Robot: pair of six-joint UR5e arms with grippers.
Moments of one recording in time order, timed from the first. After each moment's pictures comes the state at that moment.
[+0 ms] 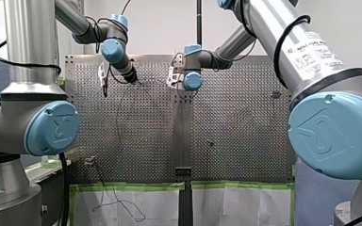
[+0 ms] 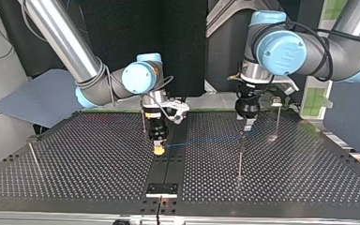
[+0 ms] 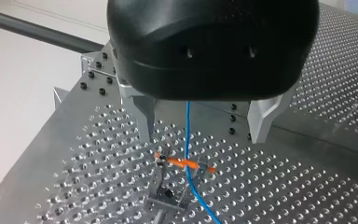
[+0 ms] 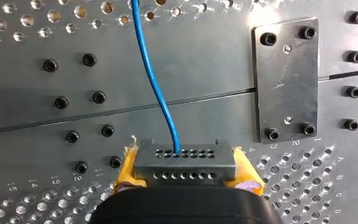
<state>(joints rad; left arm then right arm) -0.21 -1.52 -1.80 -3.15 -1.71 -1.79 2.31 -0.97 1.19 -0.32 1.81 1.70</state>
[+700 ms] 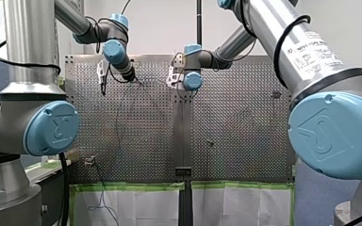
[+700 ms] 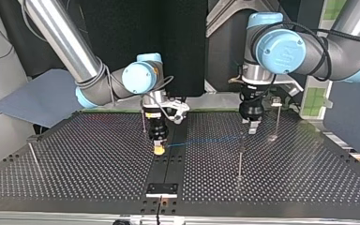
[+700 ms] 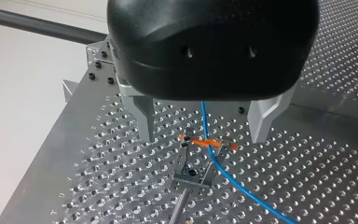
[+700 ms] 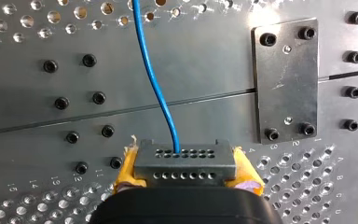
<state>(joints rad) -0.22 -1.52 -1.80 -3.10 -1.78 -1.72 2.31 -0.97 1.19 -0.32 1.81 1.70</state>
